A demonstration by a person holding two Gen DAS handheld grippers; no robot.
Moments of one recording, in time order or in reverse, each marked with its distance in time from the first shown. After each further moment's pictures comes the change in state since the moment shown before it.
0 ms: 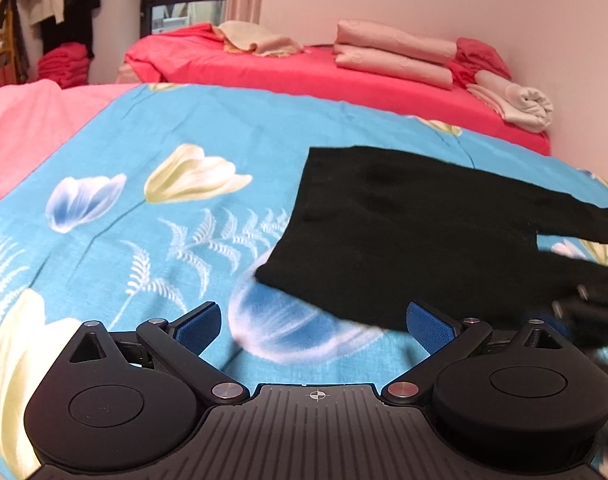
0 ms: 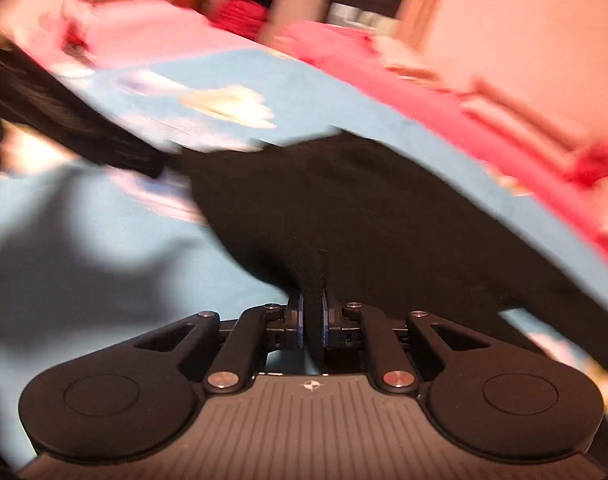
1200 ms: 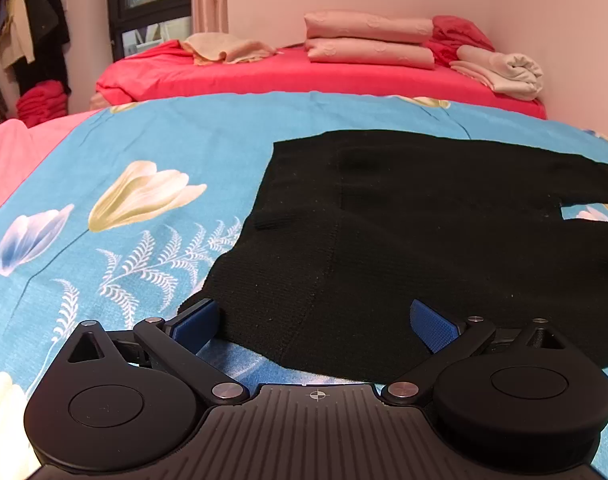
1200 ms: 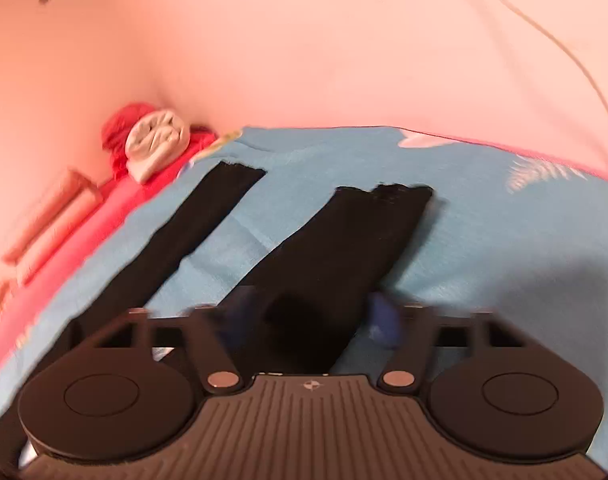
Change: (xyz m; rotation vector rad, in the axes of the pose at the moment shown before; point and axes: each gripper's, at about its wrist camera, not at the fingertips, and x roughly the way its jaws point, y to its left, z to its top) left arm 0.066 -0.038 -0.006 0.134 -0.010 0.030; right arm -0.202 -0.322 -0.291 1.322 -0.187 -0.831
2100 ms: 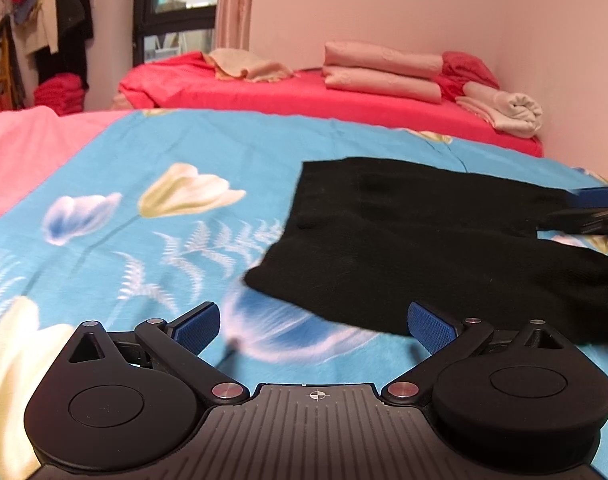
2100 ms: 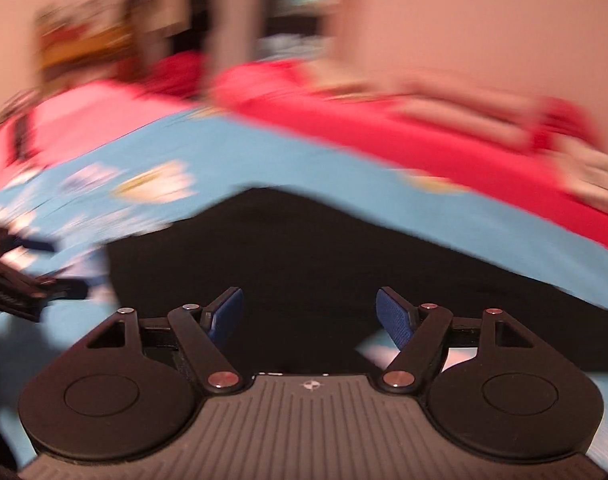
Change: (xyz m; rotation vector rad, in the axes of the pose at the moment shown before) left arm -0.071 0.035 -0.025 -0.078 -0.083 -0.009; right arm -0.117 0.356 -0.197 -1.106 0.210 0.828
